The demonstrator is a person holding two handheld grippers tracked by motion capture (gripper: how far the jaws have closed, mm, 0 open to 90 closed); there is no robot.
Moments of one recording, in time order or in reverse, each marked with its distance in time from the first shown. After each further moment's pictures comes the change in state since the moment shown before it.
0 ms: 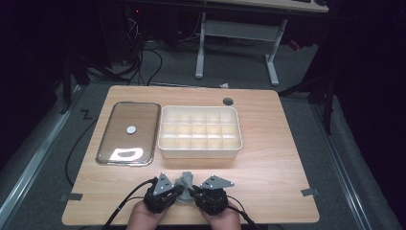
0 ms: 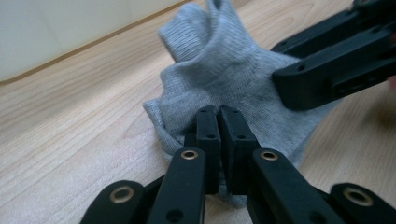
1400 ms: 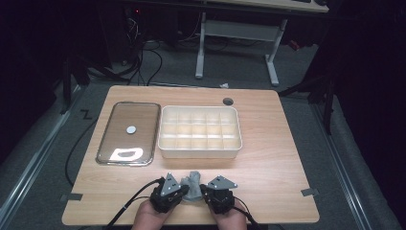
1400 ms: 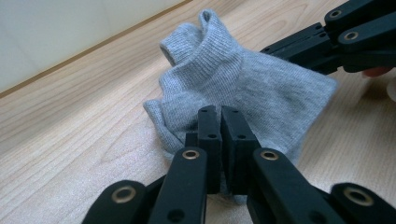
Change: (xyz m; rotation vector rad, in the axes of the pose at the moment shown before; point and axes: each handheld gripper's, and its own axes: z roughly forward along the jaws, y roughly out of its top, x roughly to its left) left arm -0.009 0.006 0.011 -0.001 0.001 0.033; right arm -0.018 -0.014 0.001 0.033 -0.152 -0.033
